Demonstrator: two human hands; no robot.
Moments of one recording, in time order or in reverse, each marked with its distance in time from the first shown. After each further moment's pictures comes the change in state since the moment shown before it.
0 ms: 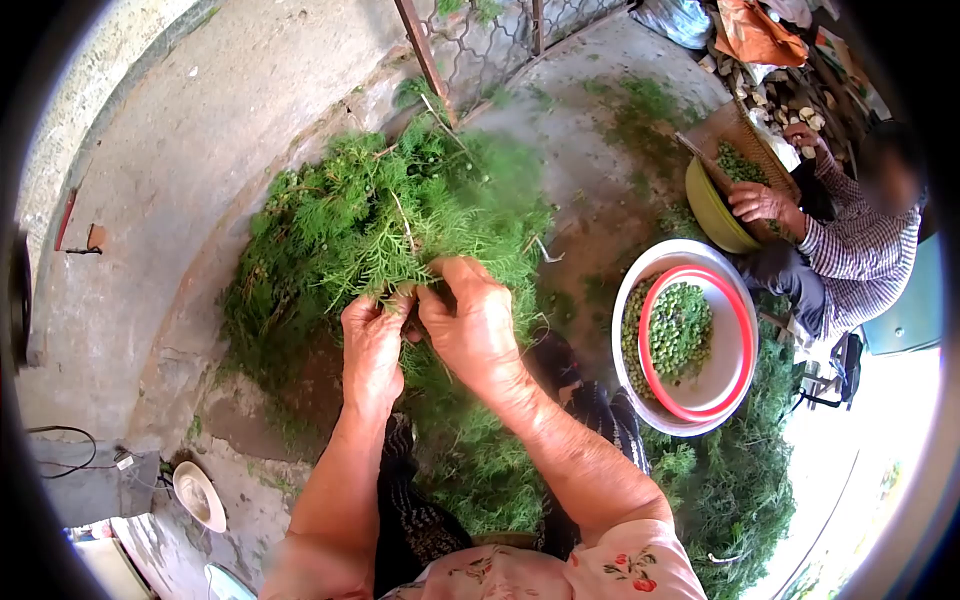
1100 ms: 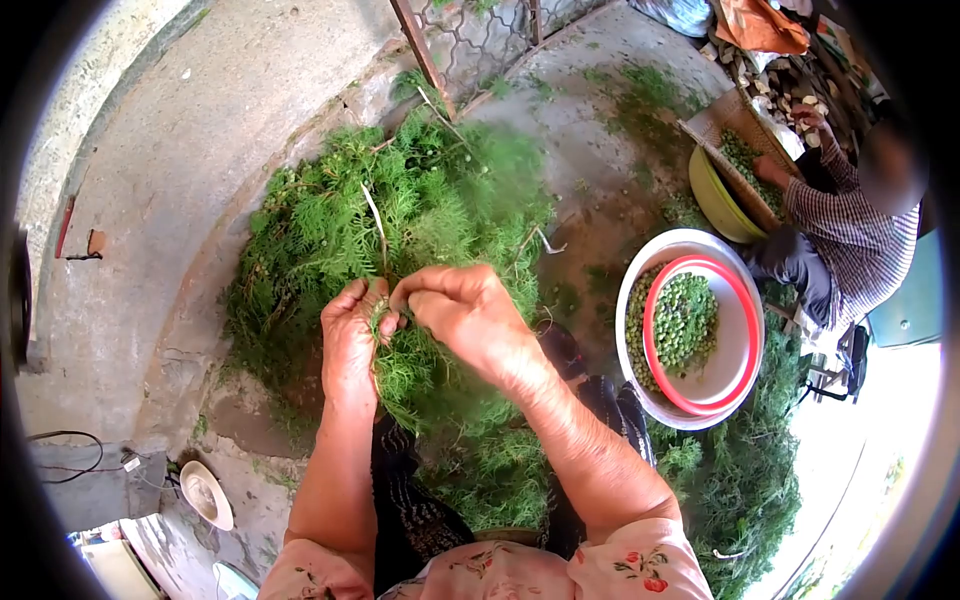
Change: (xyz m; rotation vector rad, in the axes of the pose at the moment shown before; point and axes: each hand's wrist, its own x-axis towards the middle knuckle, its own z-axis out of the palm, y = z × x) left_hand 0.001 0.012 -0.007 -0.078 0.040 -0.054; right_hand 0.014 -0.015 -0.031 0.629 -0.449 0.608
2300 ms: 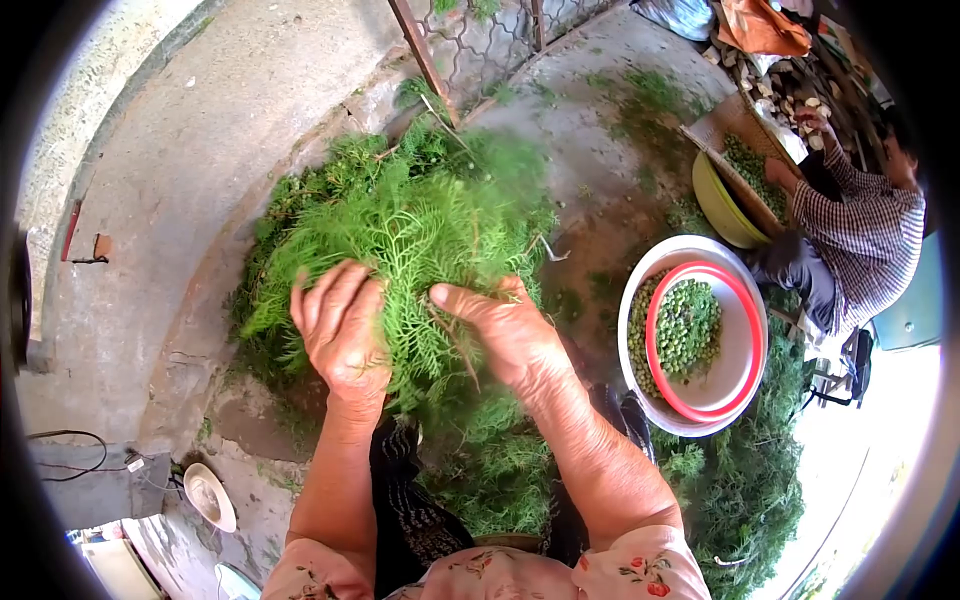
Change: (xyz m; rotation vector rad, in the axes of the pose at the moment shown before) left_hand -0.005 0.020 0.004 1.168 0.095 1.368; right_hand 0.002 0.018 -0.011 0.575 0.176 0.207
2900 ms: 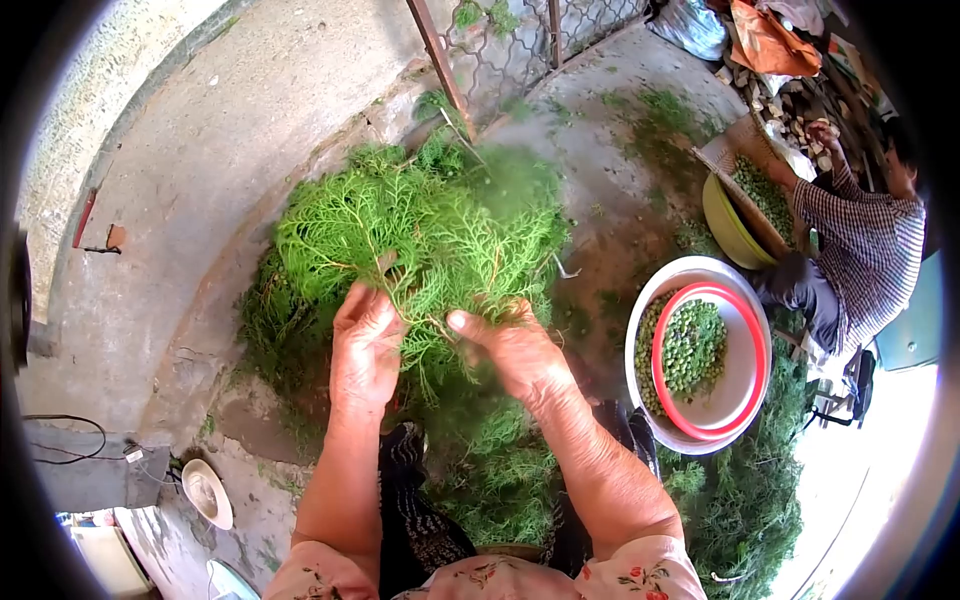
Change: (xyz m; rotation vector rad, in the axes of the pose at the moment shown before) left_hand -0.009 -0.008 0.009 -1.477 -0.006 -1.190; right_hand -0.001 0.007 -0.004 -0.226 -0.062 0.000
